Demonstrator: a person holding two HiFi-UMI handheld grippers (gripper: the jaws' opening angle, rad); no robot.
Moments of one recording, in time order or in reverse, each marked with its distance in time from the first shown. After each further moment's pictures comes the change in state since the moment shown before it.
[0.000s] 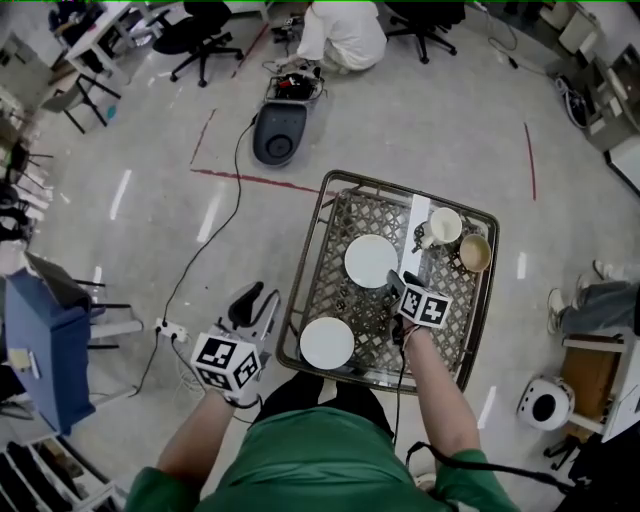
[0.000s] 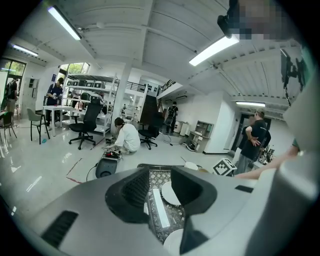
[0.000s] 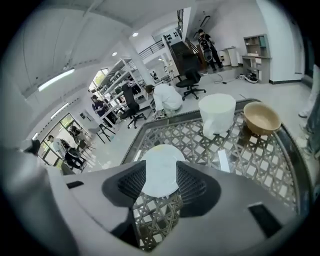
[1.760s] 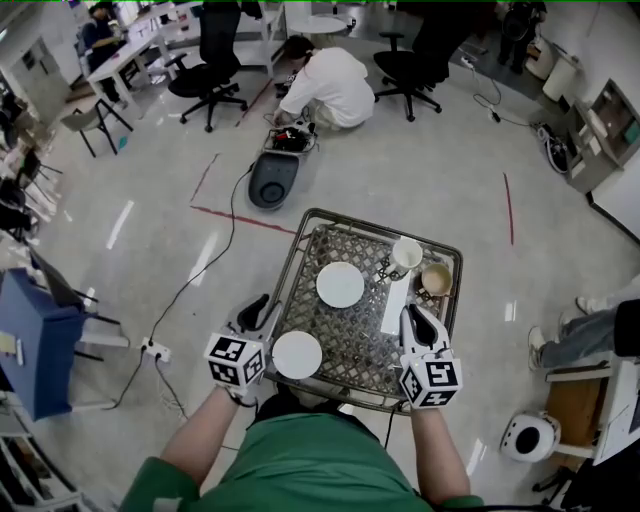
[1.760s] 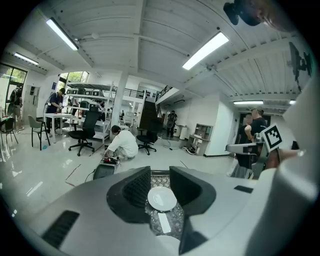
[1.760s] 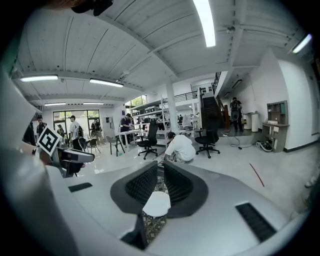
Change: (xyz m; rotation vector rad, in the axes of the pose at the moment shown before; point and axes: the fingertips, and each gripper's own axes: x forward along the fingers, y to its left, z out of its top) left arm -0.009 -0.088 0.002 0.044 -0.068 0.020; right arm -0.272 0.062 0.081 -0.459 -0.486 0.076
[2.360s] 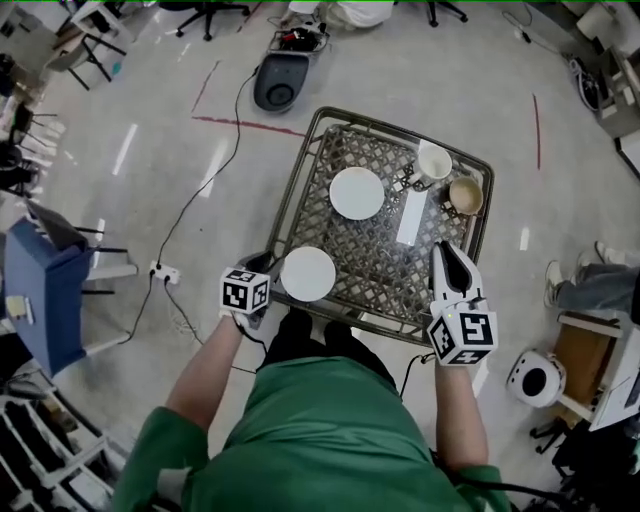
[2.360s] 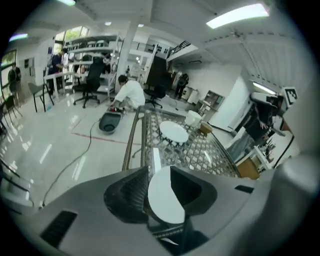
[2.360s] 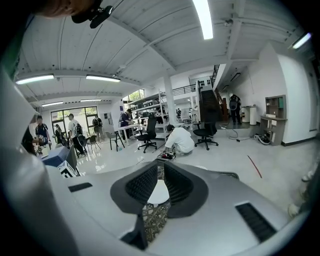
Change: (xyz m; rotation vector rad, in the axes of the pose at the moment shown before) left arm 0.015 0.052 -0.233 -0.159 0.508 0.014; right arm -0.005 -0.010 -0.035 0.034 0.074 -0.004
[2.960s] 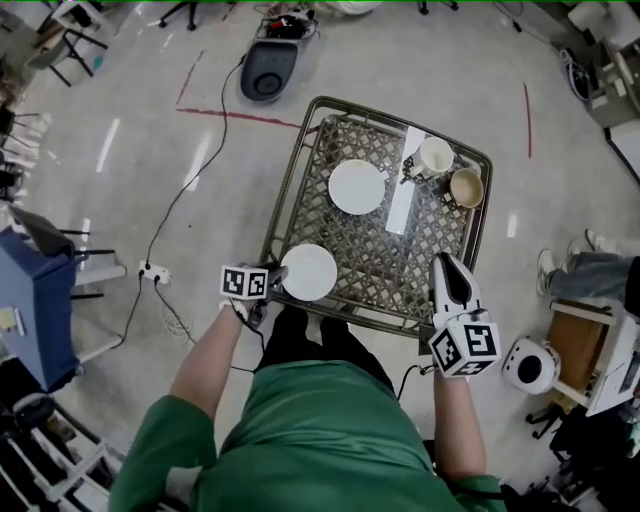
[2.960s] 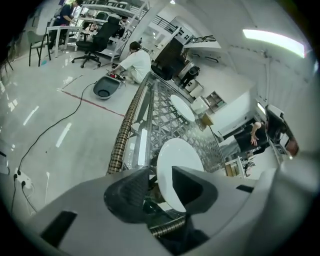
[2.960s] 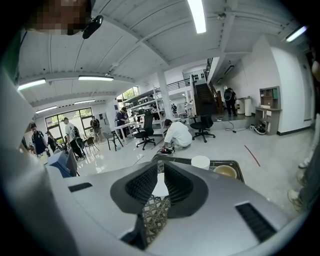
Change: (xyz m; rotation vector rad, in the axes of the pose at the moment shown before) left arm 0.059 0.023 -0.078 -0.229 0.209 -0.200; right arm -0.005 0.019 -0.023 0.086 0.054 -0.028
